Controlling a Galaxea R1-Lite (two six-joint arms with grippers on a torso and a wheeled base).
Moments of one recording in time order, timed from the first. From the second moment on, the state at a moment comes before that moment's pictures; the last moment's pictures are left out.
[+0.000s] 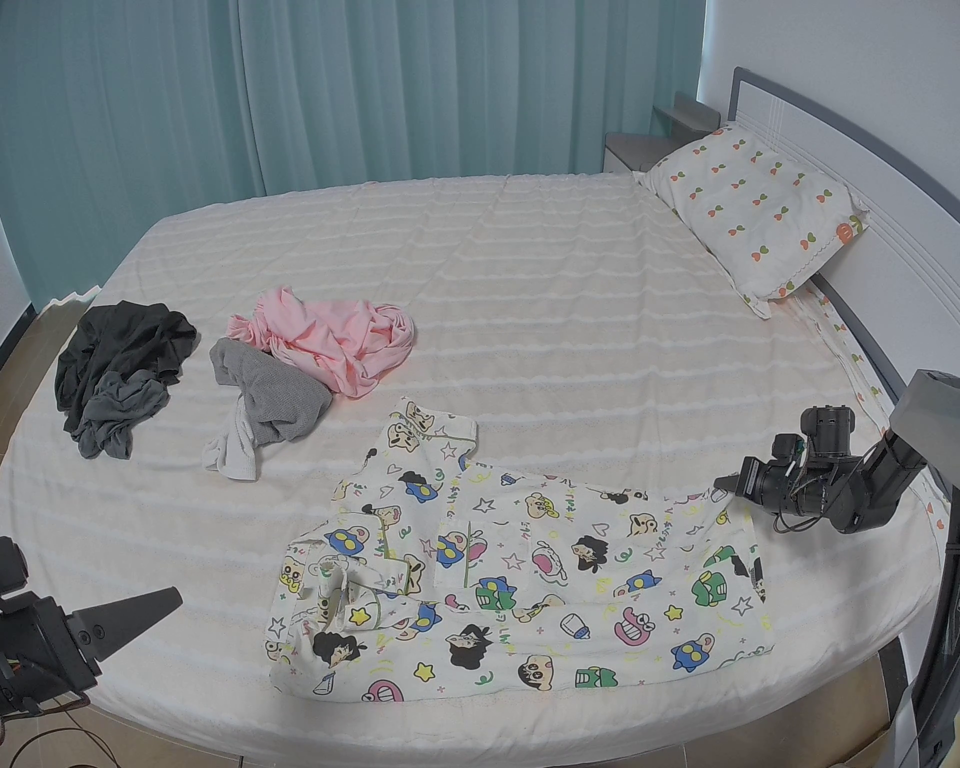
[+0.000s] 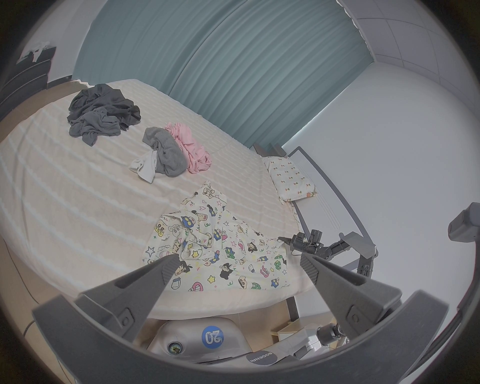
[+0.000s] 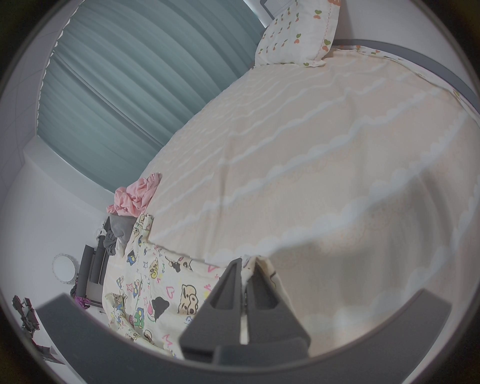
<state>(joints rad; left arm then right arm) -0.31 0.72 -0.37 -0.04 -0.20 -0.63 -0.05 2.28 -0.95 -0.76 0.44 0.39</state>
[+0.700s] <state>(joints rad) -0.30 0.71 -0.37 -0.04 -0.19 -0.63 -0.12 2.35 -1.14 -0.76 0.42 0.52</state>
